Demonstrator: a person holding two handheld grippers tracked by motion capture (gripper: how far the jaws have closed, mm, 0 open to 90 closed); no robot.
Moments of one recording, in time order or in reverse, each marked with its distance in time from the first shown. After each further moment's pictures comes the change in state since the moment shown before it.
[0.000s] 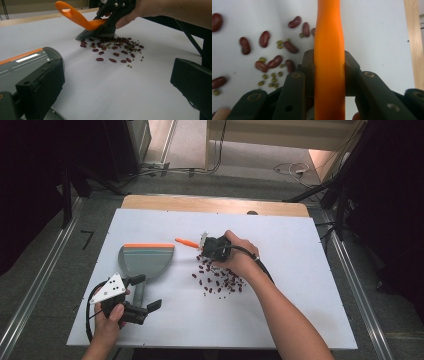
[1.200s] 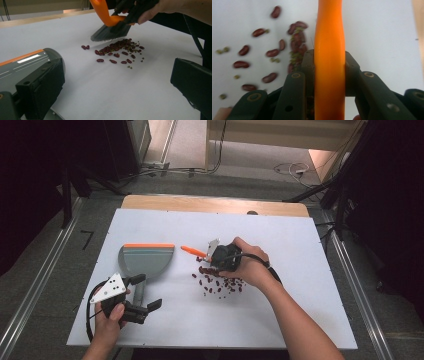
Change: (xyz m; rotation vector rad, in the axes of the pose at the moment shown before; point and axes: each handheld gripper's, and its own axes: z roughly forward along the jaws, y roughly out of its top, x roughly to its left) left arm 0.000 0.001 0.000 0.001 0.006 0.001; right arm 0.014 -0.023 -0.040 -0.073 0.052 -0.015
